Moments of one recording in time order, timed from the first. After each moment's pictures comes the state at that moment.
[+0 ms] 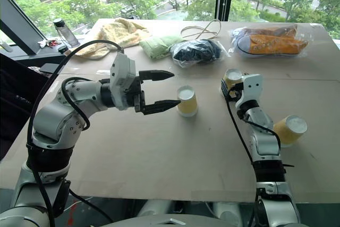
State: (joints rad) left arm -0.52 0.66 -0.04 -0.35 -0.58 0.57 -0.97; right arm -0.38 -0.18 -0.07 0.14 0.14 0.06 0.21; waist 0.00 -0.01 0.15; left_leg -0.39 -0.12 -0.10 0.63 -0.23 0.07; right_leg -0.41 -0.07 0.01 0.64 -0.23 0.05
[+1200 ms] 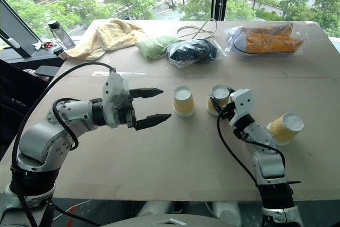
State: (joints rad) left arm -0.29 0.73 0.03 -0.49 -0.63 0.63 -0.91; right arm -0.11 -0.24 0.07 -0.21 0.19 0.12 0.44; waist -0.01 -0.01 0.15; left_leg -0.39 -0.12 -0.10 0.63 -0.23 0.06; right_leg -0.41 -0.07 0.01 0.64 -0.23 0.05
